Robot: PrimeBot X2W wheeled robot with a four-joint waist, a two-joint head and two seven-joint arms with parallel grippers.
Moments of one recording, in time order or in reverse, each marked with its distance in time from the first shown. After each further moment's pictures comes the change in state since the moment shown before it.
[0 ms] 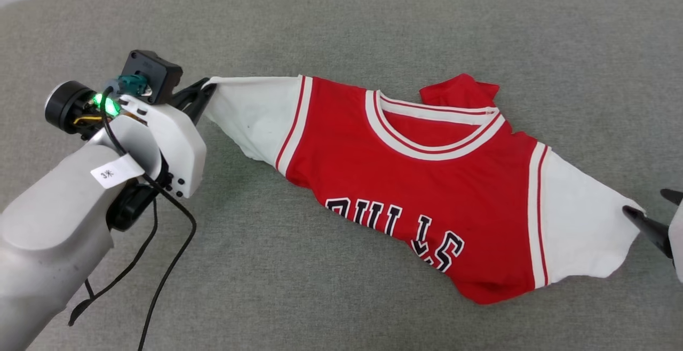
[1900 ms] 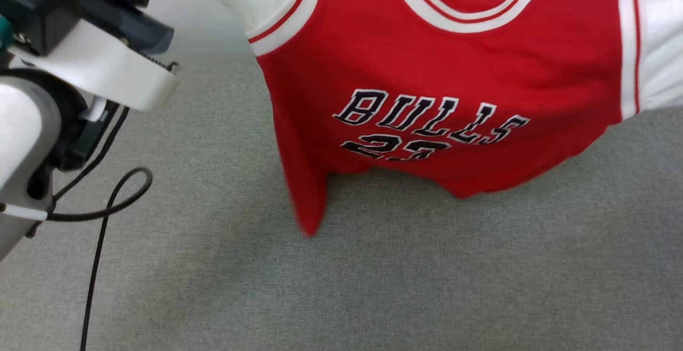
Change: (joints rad) left arm -0.170 0.157 0.160 -0.534 0.169 0.218 -0.173; right arm -0.202 0.061 -0.237 -0.175 -0.253 0.000 -0.417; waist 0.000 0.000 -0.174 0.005
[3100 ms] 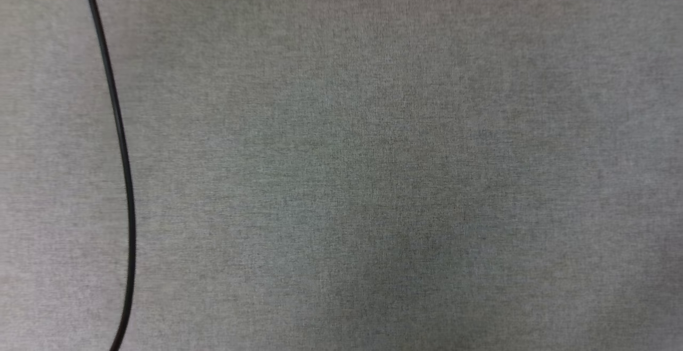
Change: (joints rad) left arm -0.753 -0.310 0.124 0.656 0.005 -0.230 -0.043; right arm -1.255 0.111 0.417 0.616 -0.186 0.000 -0.114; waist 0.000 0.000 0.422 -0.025
